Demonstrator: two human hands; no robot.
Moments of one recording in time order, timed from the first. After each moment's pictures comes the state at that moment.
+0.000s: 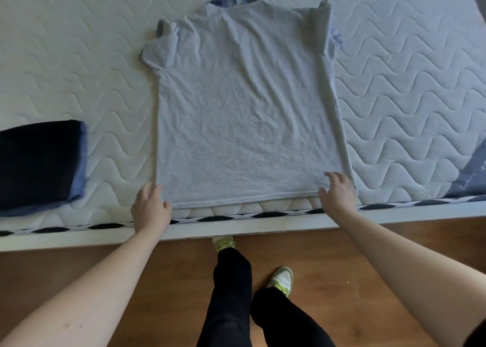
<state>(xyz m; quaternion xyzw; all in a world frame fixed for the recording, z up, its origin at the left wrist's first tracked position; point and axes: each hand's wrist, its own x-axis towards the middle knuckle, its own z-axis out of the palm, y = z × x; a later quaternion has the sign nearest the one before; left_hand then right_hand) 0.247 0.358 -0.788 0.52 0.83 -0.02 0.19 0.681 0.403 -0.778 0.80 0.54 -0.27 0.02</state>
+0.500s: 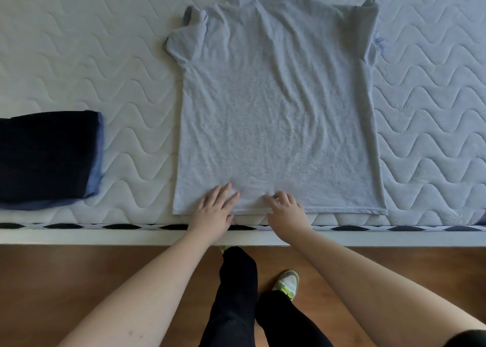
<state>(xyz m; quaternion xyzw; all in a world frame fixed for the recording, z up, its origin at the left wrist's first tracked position) 0.293 0.370 -0.823 0.75 0.58 -0.19 0.24 0.524 0.395 -0.805 0.57 0.74 -0.31 0.17</state>
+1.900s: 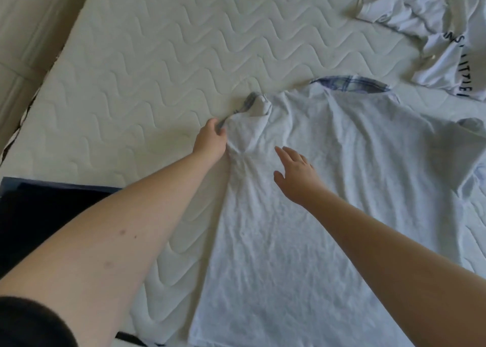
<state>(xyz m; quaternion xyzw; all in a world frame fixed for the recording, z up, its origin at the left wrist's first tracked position) 0.128 0.791 -0.799 0.39 0.84 0.20 0.33 0.366 0.774 -0.764 0.53 0.79 -0.31 0.08</state>
